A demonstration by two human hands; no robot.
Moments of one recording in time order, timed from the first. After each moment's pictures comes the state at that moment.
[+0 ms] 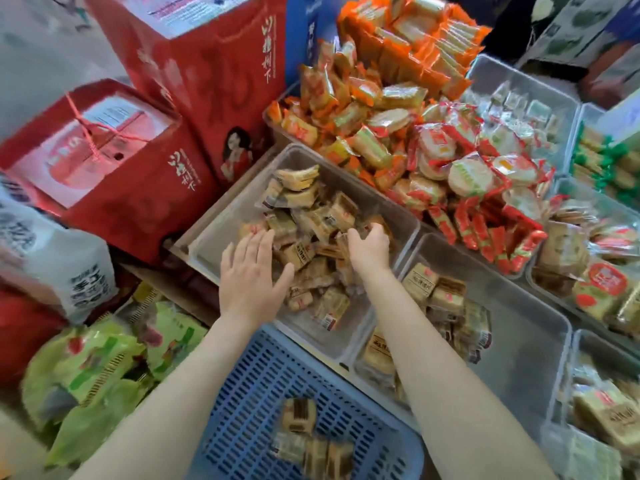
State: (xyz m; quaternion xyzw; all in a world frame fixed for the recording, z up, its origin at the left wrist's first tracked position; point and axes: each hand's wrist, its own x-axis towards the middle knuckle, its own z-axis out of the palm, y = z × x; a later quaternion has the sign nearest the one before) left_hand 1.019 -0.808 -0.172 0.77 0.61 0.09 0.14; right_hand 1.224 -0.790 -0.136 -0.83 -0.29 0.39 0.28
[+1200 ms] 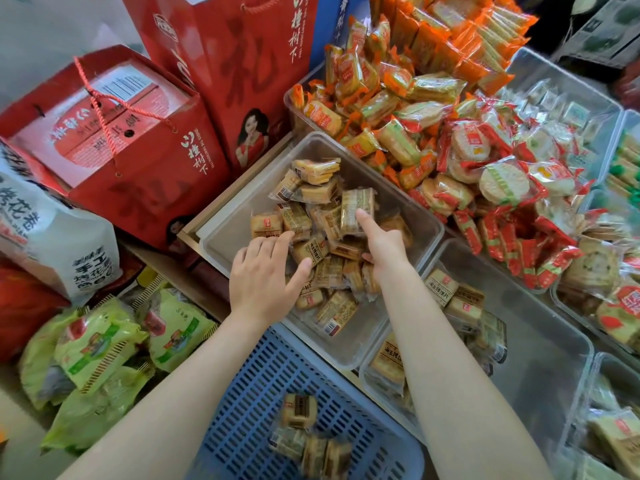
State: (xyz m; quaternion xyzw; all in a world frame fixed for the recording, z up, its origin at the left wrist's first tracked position) left_hand 1.020 -0.804 -0.175 0.76 0.62 0.10 0.15; right_hand 1.225 -0.765 -0.160 -0.75 -0.11 0.51 0.40
